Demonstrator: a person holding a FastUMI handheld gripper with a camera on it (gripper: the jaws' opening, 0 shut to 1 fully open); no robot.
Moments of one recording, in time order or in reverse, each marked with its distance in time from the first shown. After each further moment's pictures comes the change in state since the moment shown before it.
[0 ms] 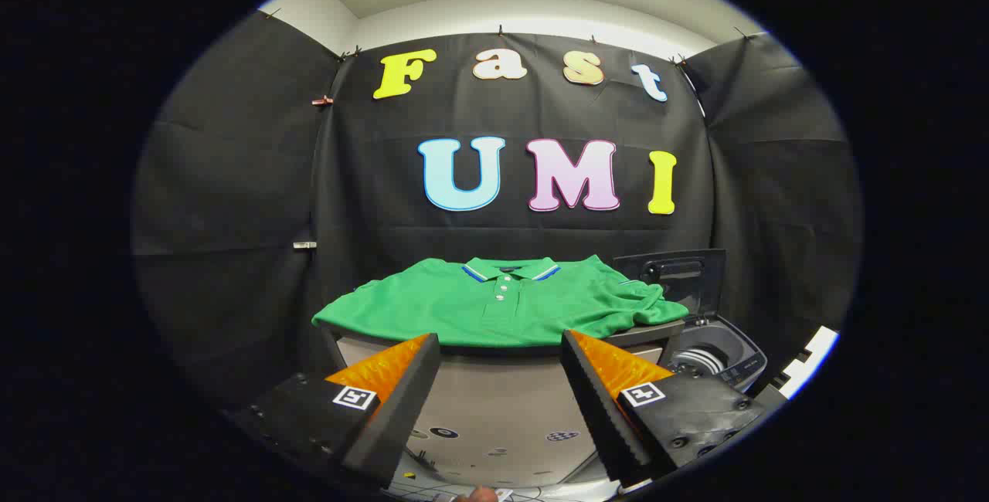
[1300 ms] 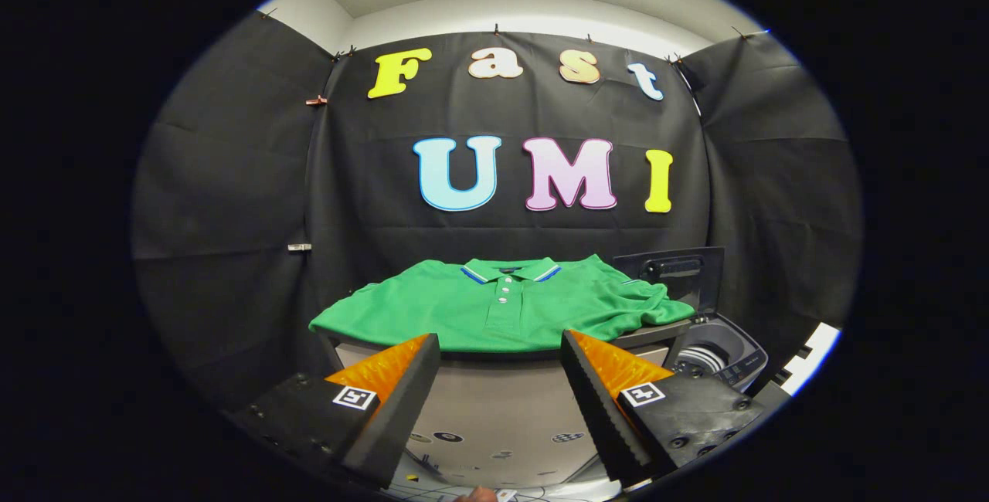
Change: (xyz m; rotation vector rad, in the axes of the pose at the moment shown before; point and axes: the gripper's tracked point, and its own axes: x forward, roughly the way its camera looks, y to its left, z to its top) arm 0.001 0.005 0.012 0.006 0.010 -0.005
